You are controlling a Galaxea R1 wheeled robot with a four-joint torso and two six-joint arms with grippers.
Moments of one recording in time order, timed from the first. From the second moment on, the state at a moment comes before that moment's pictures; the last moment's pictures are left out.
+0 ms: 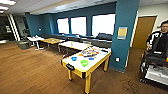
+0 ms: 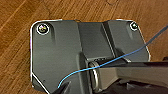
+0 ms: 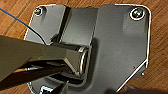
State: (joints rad) left arm 1.51 3.06 -2.75 0.11 -0.09 -0.04; right arm -1.55 3.08 -2.77 -0.27 0.02 0.10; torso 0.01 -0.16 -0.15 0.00
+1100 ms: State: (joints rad) left arm 1.50 3.06 -2.76 0.11 -0.09 -0.04; right arm -1.54 3.09 -2.77 -0.27 0.02 0.09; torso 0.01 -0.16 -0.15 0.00
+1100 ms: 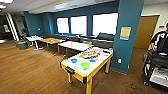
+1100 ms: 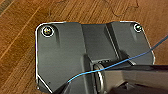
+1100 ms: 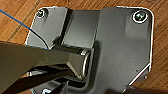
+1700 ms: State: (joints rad) left arm 1.50 3.05 -2.76 0.11 -0.09 -0.04; right arm -1.54 3.09 -2.77 -0.27 0.02 0.09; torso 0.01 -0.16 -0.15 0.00
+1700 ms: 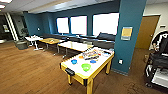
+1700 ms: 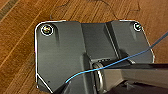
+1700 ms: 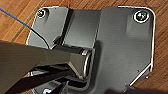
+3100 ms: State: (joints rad) left arm 1.50 3.05 -2.76 0.11 -0.09 -0.04; right arm -1.54 3.09 -2.77 -0.27 0.02 0.09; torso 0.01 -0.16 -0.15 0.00
